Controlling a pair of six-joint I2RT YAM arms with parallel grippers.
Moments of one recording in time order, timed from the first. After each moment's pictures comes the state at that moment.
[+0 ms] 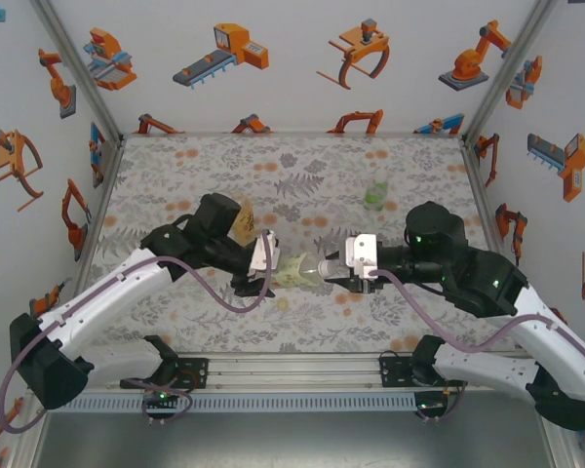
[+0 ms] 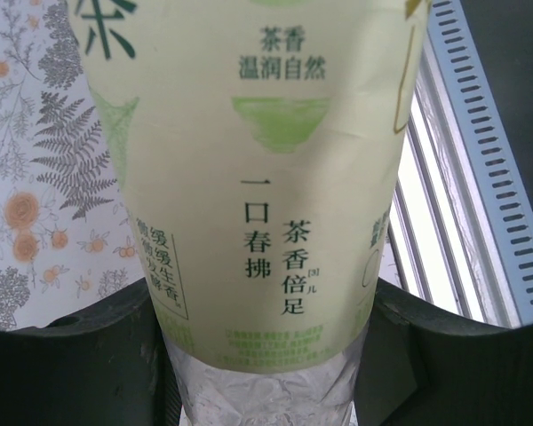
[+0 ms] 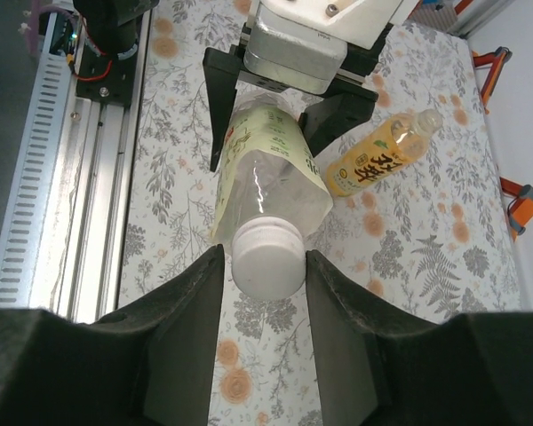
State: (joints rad) left arm -0.79 1.17 1.05 -0.73 0.78 0.83; right arm 0.95 0.87 1.26 -0.78 -0.48 -0.60
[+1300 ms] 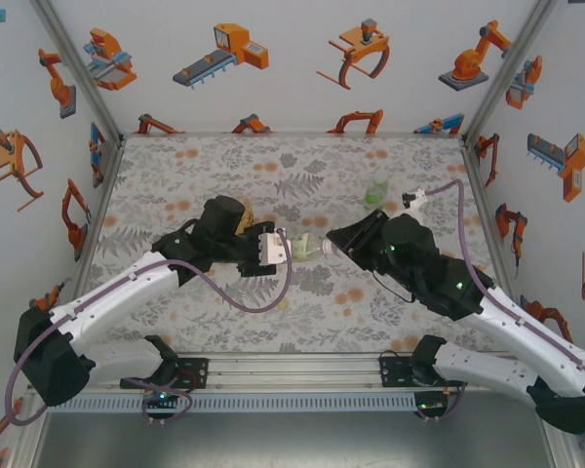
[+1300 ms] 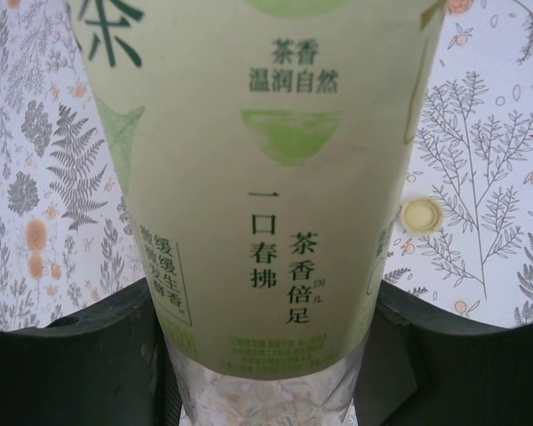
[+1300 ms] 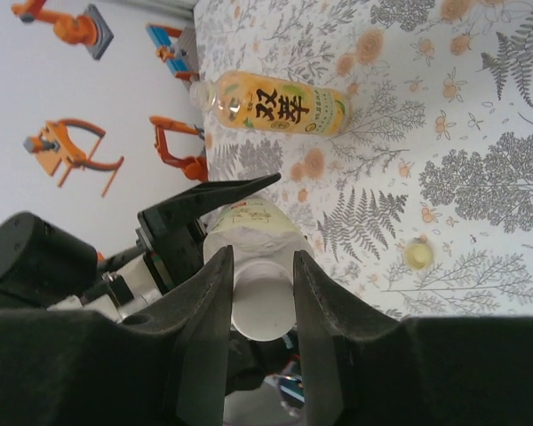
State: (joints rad) left arm -0.80 1.19 0.95 -0.44 0.36 0.83; right arm 0.93 0.86 1.01 -0.58 0.31 1.28
